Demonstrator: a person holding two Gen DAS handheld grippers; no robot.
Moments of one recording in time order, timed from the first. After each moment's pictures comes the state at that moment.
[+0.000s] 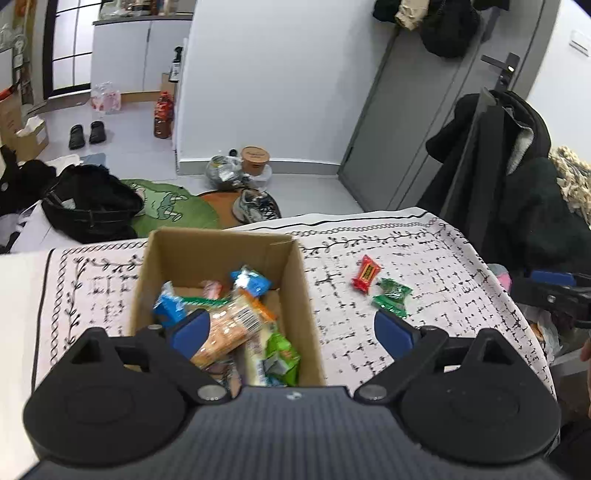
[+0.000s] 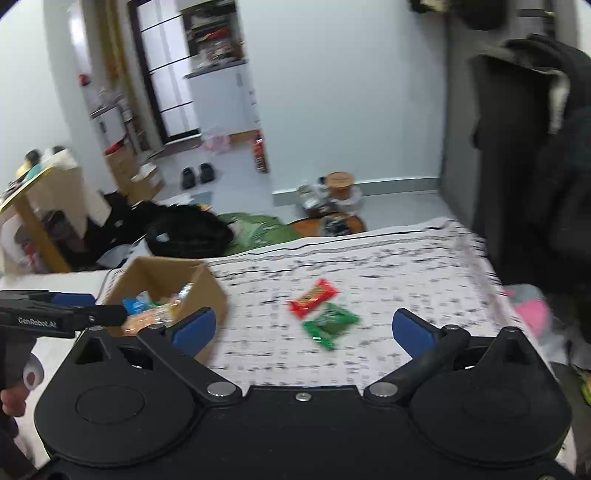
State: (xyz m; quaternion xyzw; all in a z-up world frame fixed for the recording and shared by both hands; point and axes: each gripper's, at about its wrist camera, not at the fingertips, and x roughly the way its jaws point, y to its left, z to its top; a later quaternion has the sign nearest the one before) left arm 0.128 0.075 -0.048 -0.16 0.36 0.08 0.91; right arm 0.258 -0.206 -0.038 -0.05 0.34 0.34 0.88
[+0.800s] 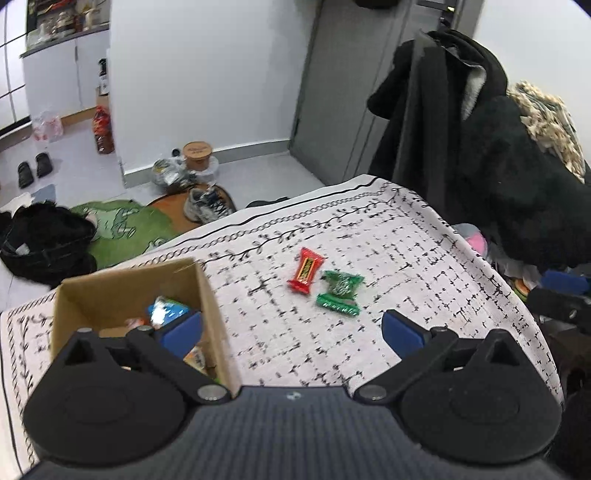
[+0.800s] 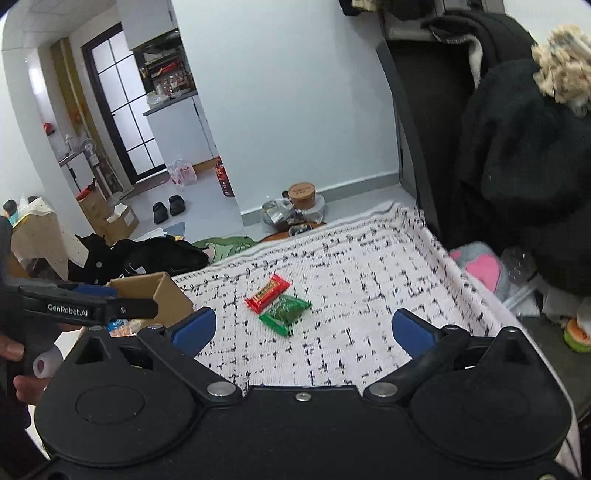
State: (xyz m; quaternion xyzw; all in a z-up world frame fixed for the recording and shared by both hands) left arm 0.195 0.015 -0.046 -0.09 0.40 0.01 0.91; right arm 0.257 -0.259 -0.065 0.02 0.34 0.29 0.89
